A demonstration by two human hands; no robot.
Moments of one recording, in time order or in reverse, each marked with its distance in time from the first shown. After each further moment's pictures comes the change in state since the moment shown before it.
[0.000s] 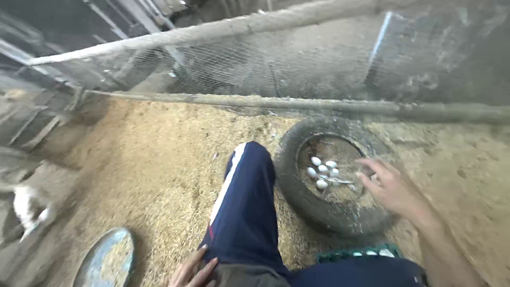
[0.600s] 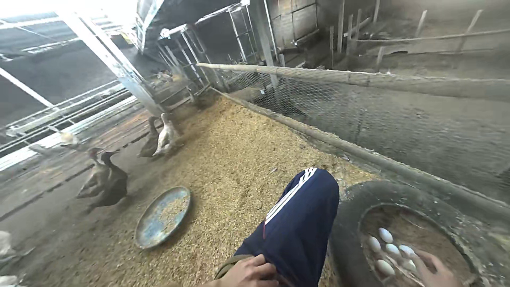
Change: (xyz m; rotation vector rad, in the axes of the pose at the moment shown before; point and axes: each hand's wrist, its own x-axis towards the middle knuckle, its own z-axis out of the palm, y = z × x) left_hand 0.043 0.010 0.020 0.229 -0.042 0.389; right_hand 0.063 0.041 0.123 0.329 -0.040 0.247
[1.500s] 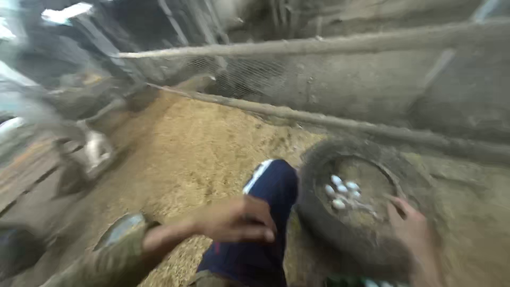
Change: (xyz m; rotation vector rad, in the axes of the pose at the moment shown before) left_hand 0.180 -0.031 -0.105 -0.555 -0.268 0.245; right_hand -0.053 -0.002 -0.044 0.041 0.291 -0.123
